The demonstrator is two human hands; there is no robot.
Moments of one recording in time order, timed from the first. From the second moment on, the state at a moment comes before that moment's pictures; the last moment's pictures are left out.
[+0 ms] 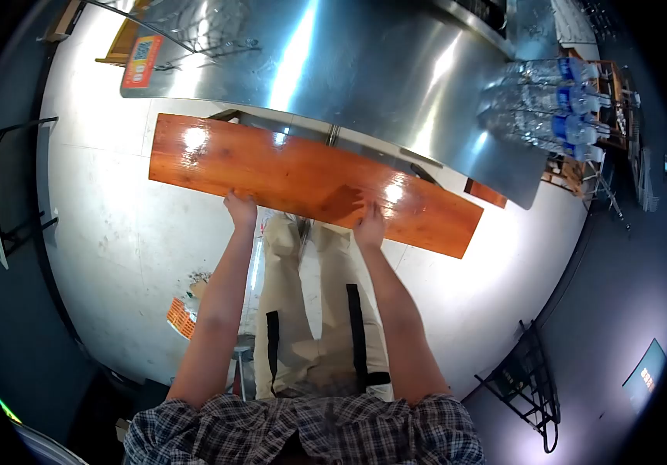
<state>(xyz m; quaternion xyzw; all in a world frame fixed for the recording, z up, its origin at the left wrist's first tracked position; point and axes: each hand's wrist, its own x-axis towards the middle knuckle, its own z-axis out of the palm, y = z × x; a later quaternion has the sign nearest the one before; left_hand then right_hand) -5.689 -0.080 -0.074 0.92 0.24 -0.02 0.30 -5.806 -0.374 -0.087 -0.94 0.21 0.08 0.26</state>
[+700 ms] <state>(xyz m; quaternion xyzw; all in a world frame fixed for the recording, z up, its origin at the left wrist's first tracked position) -5.680 0.100 0.183 0.82 0.14 0.00 0.55 -5.660 -0.153 0.156 -0.86 0.02 0.15 0.49</state>
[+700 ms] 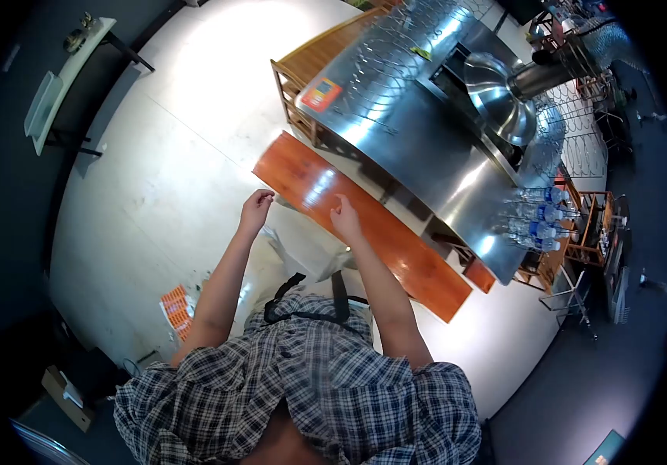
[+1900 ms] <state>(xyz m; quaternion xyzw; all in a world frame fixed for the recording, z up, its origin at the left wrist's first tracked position) -5.242 0.364 0.260 0.92 -0.23 -0.09 0.29 -5.282 0.101 0.110 -0.64 0.59 0.10 0.47</state>
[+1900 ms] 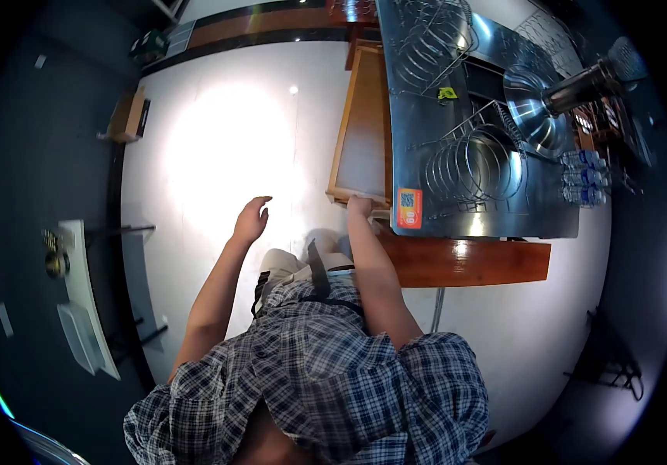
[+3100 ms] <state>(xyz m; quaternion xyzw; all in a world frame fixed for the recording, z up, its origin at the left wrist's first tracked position) -4.605 -0.072 0.210 0.90 -0.30 -0.24 0.23 -5.159 -0.260 0.154 -0.48 0.82 -0.13 0.29</state>
